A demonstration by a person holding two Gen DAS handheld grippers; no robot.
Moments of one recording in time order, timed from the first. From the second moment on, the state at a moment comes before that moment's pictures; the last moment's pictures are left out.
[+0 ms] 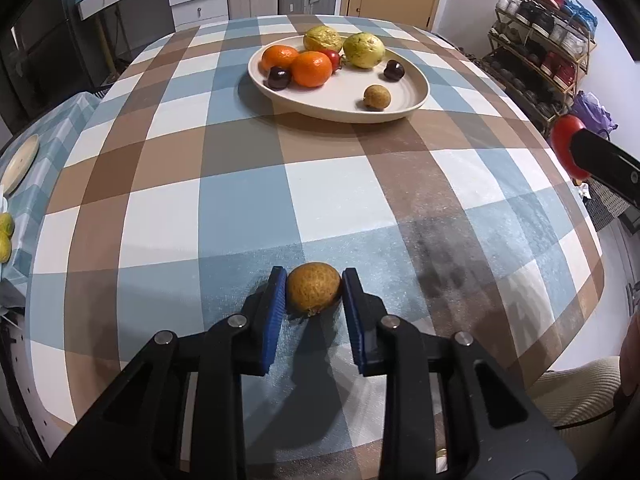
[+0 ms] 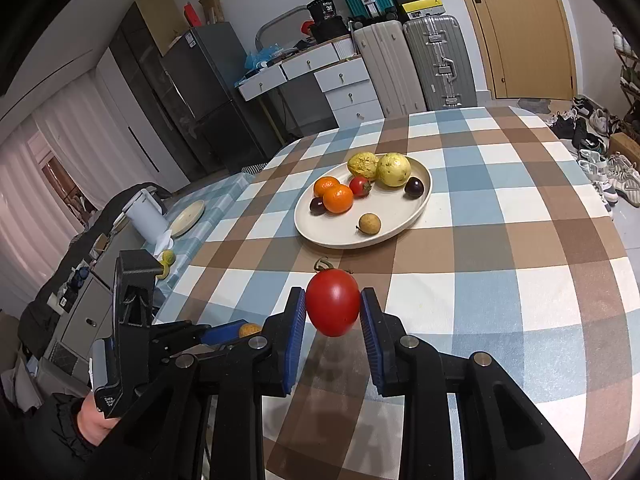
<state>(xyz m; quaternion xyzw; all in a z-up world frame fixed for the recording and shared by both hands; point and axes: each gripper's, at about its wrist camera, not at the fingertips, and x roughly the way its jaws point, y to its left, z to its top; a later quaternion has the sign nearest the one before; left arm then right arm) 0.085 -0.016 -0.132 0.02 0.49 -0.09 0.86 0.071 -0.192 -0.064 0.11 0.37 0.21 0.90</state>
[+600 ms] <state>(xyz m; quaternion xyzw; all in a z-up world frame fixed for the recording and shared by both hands) 0.093 -0.011 -0.098 0.01 0.46 -0.11 0.88 0.076 -0.187 -0.072 0.11 0.38 0.22 0.89</state>
